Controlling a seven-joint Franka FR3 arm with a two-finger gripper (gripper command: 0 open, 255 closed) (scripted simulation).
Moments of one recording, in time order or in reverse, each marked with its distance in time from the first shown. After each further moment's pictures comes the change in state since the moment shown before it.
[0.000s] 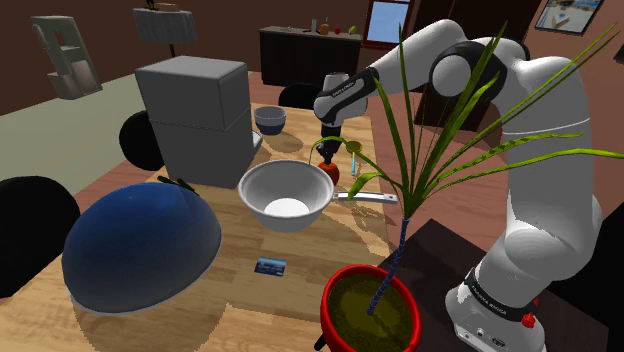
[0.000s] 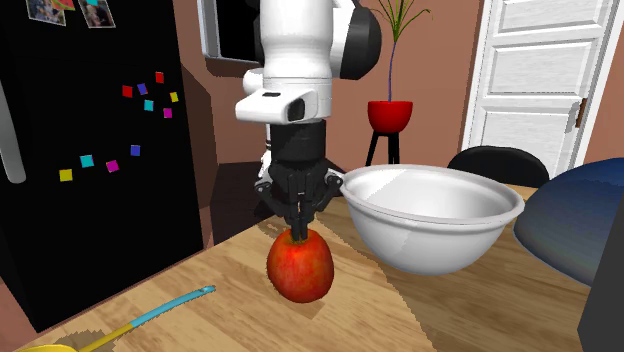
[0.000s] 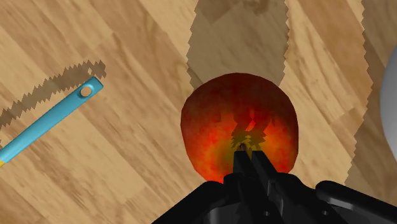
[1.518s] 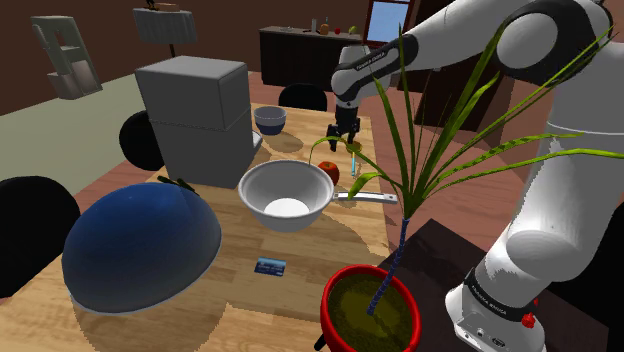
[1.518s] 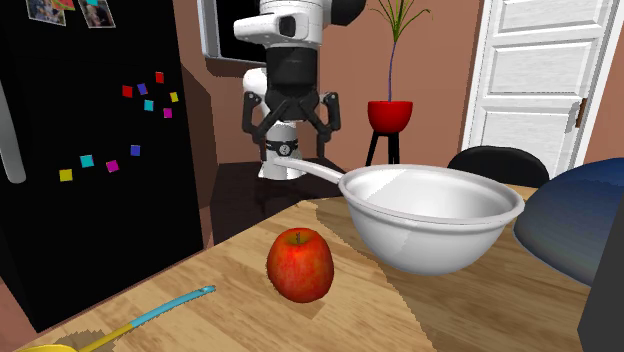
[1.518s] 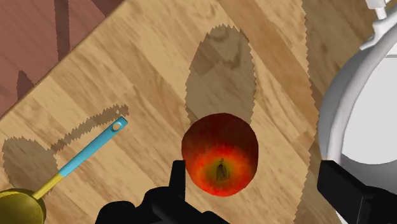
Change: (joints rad) arm 0.028 -0.316 -0.023 -0.229 -0.048 -0.074 0.057
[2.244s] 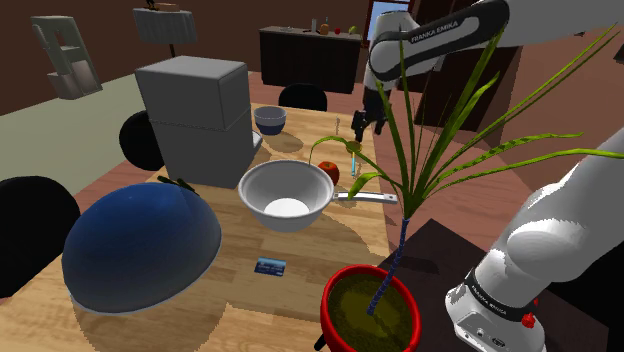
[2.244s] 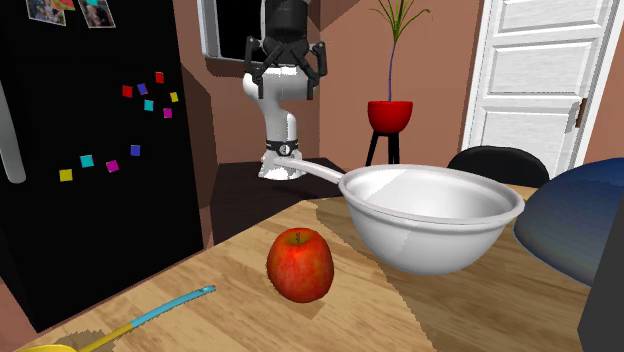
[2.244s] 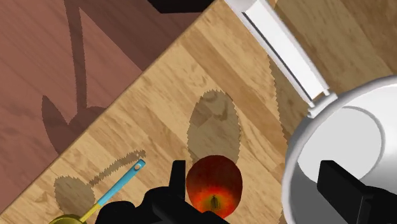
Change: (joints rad) arm 0.010 -0.436 0.008 -0.298 -0.085 -0.114 0.113
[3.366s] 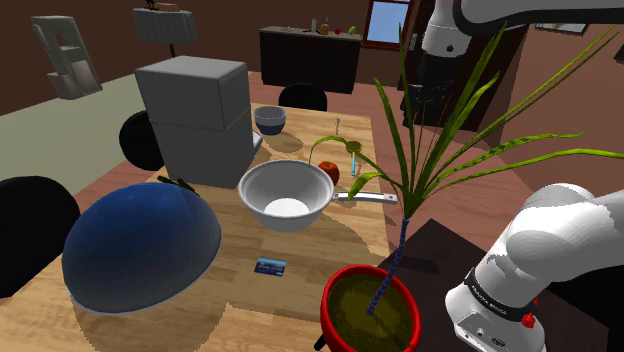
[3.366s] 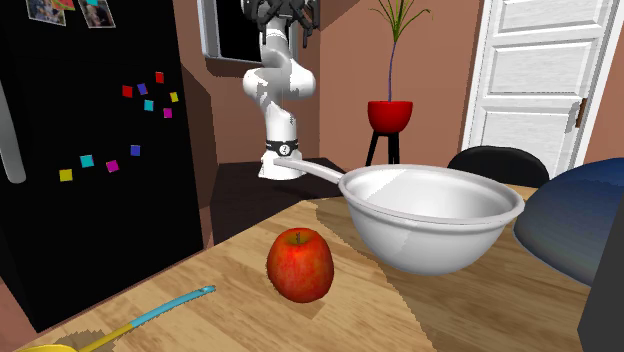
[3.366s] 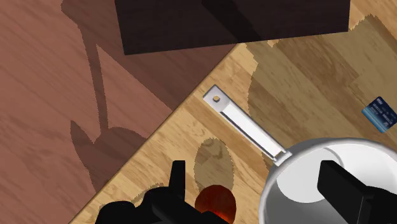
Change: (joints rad) arm -0.019 -0.553 0.084 -0.160 -0.029 -0.369 0.128
